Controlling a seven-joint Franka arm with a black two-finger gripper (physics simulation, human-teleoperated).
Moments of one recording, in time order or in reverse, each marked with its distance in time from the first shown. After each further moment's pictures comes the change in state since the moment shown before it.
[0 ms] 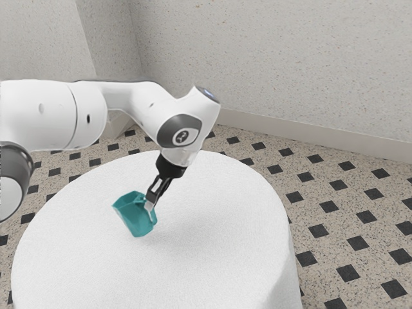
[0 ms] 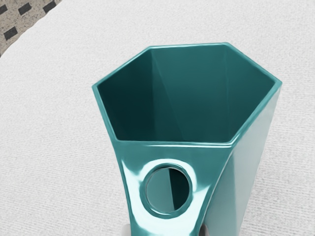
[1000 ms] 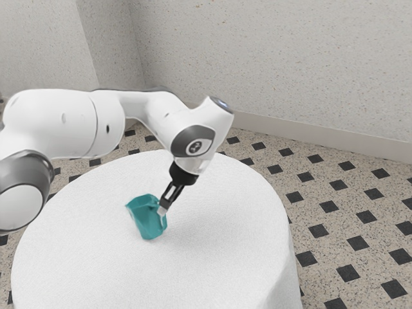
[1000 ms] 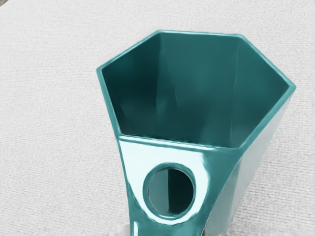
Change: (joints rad) arm -0.025 0.086 -0.001 0.057 -0.011 0.042 -0.016
